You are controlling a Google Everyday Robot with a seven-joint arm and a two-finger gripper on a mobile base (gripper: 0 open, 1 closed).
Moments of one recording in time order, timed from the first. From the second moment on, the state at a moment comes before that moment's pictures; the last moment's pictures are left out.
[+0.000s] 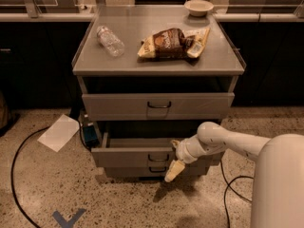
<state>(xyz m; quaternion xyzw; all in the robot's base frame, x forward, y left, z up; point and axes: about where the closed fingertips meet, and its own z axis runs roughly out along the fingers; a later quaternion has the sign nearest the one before) 0.603 -0.083 0.416 -0.60 0.73 0.21 0.24</state>
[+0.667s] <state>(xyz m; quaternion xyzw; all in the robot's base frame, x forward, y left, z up) 0.585 -0.081 0.408 -0.60 0.73 0.23 0.23</state>
